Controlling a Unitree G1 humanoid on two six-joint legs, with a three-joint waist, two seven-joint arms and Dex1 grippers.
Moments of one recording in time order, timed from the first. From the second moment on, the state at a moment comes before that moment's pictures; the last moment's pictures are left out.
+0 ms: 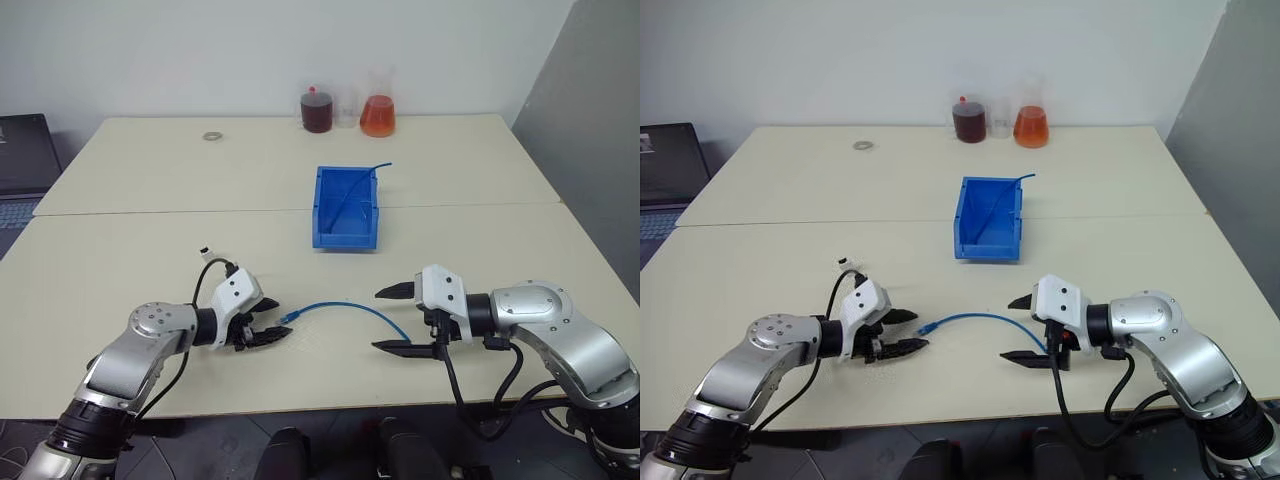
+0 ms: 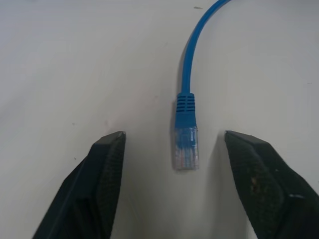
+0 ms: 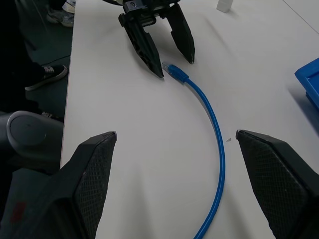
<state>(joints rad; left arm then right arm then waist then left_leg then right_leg) -0.19 0.76 -0.12 -0.14 -0.27 0.52 -0.96 -0.33 -0.73 0.23 -0.55 0.34 0.63 1.00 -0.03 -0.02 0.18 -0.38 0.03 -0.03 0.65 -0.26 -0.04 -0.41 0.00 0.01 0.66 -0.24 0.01</state>
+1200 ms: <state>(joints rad) -0.39 0.63 -0.11 -0.25 -0.52 0.69 -1.06 -0.19 -0.65 0.14 -0.57 0.58 0.82 0.87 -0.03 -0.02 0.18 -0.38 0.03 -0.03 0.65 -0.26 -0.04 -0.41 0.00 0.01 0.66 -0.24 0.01</state>
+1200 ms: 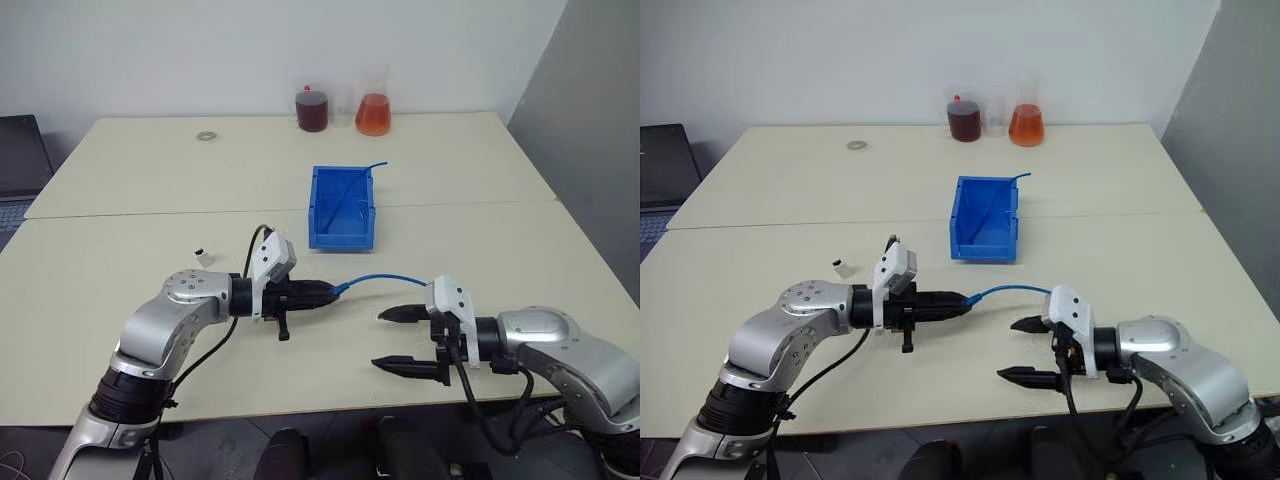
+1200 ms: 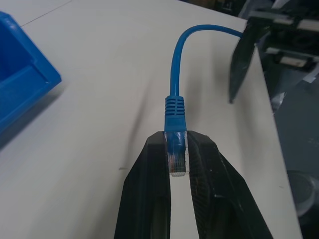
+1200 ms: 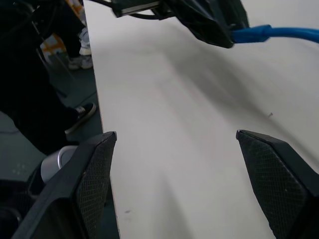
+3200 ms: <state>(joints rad) -0.40 0.74 -0.11 -0.27 -0.66 0.70 -1.25 -0.41 -0.45 0.14 -0.39 0.82 0.97 0.83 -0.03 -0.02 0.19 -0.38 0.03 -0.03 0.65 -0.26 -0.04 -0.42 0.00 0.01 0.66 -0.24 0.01</state>
